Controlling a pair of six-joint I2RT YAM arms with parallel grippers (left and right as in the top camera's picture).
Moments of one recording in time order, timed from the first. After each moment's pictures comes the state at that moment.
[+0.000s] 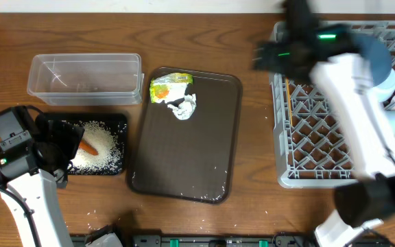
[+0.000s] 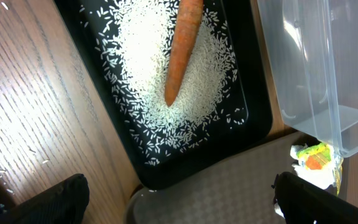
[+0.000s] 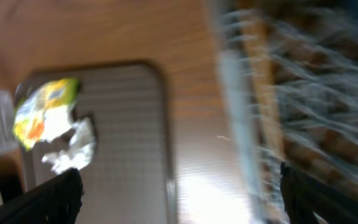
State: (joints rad) left arm 0.50 1.13 1.05 -1.12 0.11 -0.78; right arm 0.23 1.81 1.94 -1.27 -0.03 0.53
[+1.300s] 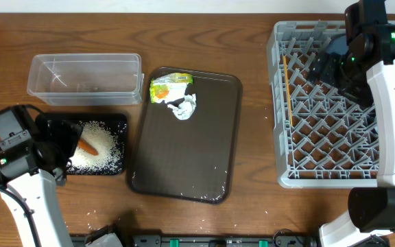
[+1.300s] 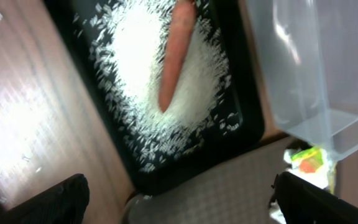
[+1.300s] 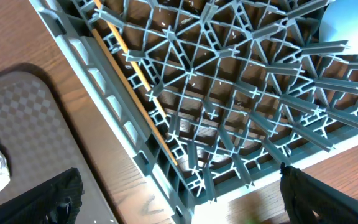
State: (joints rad) left arm 0.50 1.13 1.05 -1.08 0.11 -0.78; right arm 0.02 1.77 1.94 -1.52 0.08 0.53
